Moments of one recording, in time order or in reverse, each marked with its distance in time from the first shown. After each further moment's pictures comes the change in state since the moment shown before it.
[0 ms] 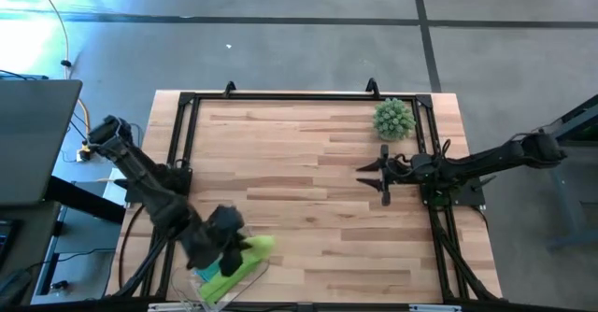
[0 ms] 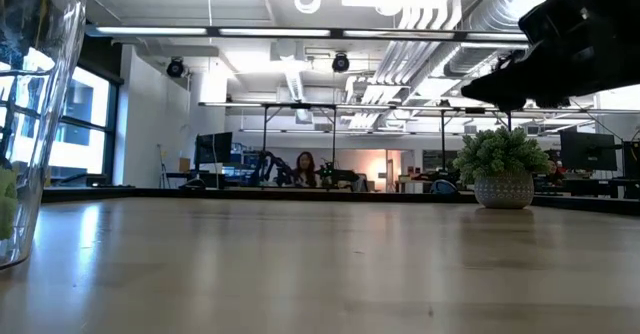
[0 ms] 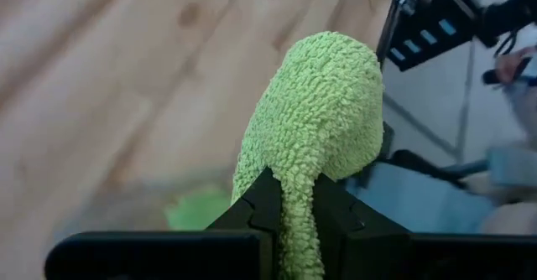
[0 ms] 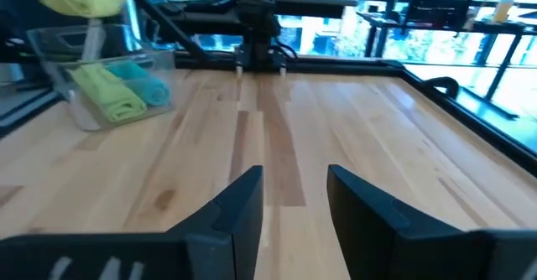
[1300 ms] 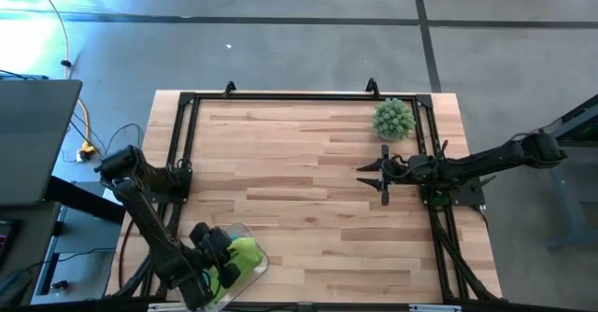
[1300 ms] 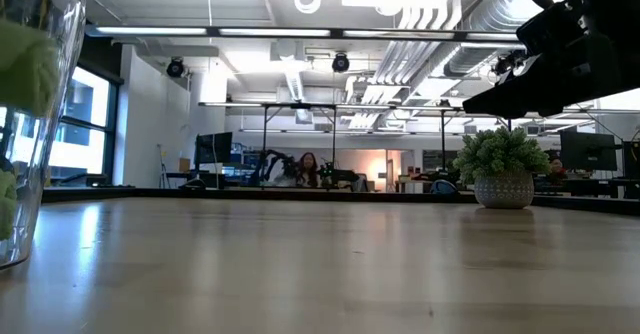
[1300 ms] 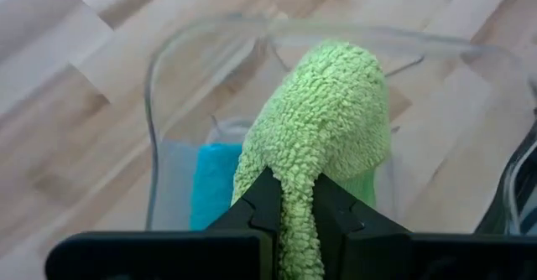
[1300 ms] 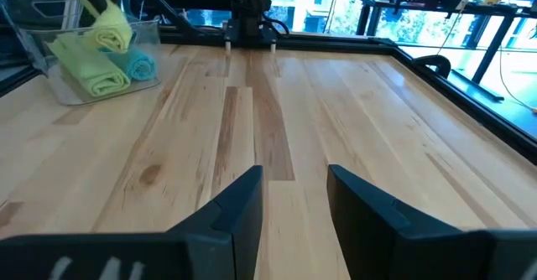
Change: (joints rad) left arm -0.236 0.332 0.094 -0.377 -0.172 -0.573; right arm 0.000 0.000 0.000 -0.071 0.042 -0.006
